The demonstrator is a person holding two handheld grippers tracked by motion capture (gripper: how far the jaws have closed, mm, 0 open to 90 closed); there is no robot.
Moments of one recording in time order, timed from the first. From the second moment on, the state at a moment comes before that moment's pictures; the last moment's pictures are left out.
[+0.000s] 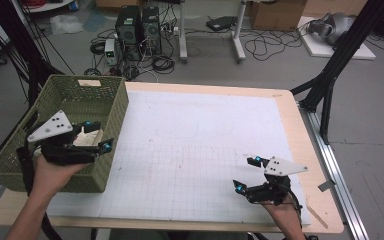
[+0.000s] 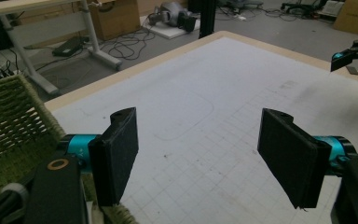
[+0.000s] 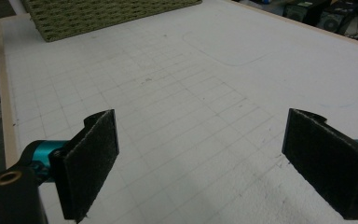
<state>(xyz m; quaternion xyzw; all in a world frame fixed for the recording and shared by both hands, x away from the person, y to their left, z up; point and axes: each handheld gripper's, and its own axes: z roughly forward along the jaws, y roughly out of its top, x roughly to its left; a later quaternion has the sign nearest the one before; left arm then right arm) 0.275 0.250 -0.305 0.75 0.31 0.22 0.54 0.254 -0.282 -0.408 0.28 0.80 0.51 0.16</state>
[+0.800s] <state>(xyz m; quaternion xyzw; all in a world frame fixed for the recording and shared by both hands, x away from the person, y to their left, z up) 0.302 0.325 -0.312 0.76 0.34 0.24 0.50 0.255 -0.282 -0.409 0.27 0.80 0.51 0.16</state>
